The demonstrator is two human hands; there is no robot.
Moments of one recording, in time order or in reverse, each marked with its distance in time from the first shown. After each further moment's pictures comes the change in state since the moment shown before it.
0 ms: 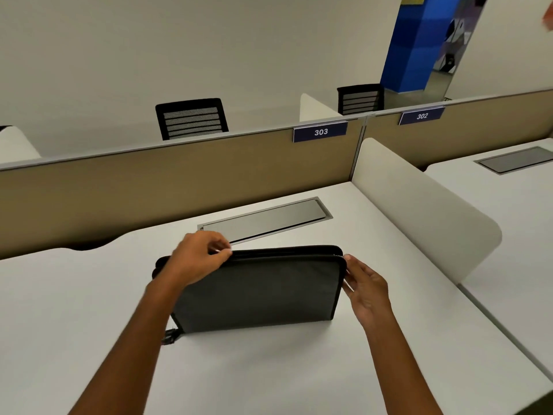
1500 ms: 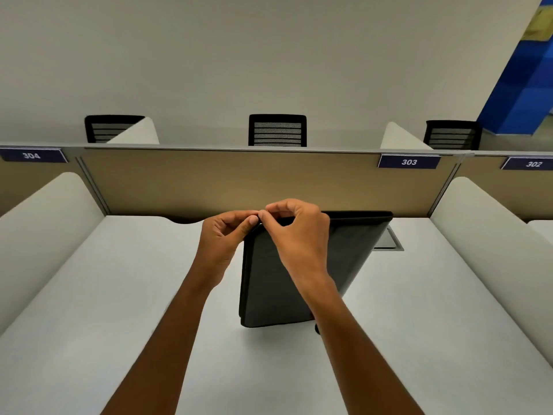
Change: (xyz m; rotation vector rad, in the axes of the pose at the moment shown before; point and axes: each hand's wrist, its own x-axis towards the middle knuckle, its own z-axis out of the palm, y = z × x) left_hand -0.097 -0.004 -0.073 -0.952 0.500 0.116; right_hand -0.170 0.011 0.235 -0.778 -0.521 -0.947
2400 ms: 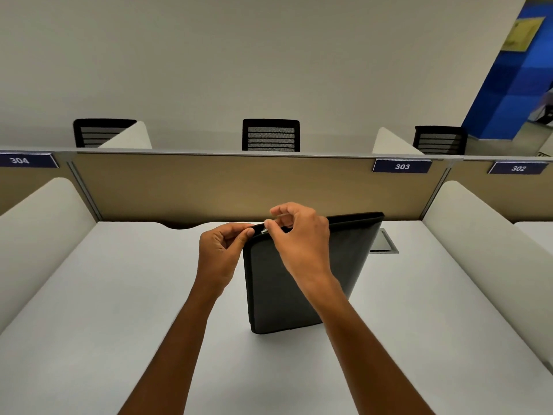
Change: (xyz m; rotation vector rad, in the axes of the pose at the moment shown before) left_hand -0.003 -0.019 -0.011 0.199 0.154 0.075; right_hand 0.002 -0.003 0.007 -0.149 -0.065 0.020
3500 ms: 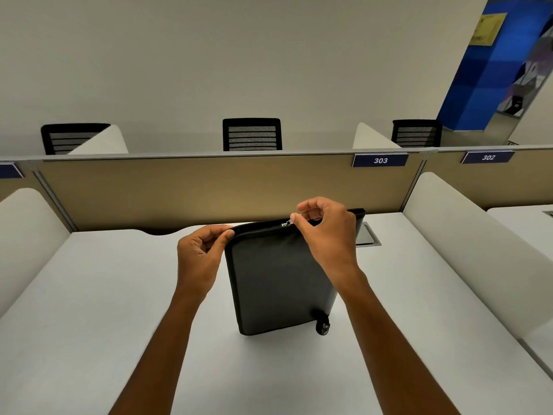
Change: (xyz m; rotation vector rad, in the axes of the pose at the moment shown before) left_hand 0.002 -0.002 0.006 0.091 0.056 0.058; right_hand 0.017 0.047 -0.050 -0.040 0.115 0.104
